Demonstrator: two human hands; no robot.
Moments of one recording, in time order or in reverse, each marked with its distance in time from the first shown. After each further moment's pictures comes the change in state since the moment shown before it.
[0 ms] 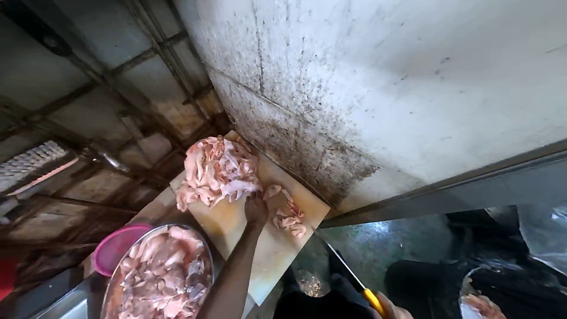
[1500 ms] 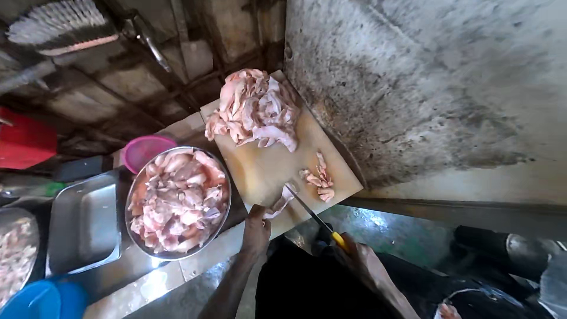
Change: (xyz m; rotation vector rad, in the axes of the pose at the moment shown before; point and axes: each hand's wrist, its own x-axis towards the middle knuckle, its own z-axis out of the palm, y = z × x) left_hand -0.206 -0.096 0.056 -0.457 0.140 -0.089; right_hand 0.080 -0.084 0.011 -0.271 -0.133 -0.279
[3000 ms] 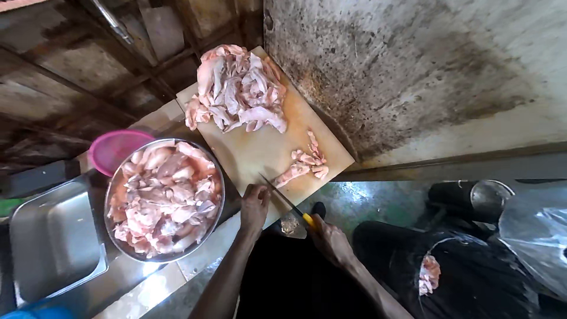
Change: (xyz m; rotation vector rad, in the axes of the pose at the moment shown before) left_hand 0.023 -0.016 0.006 -0.009 0.086 0.097; right_hand -0.001 -0.077 0.054 -0.039 -0.089 0.147
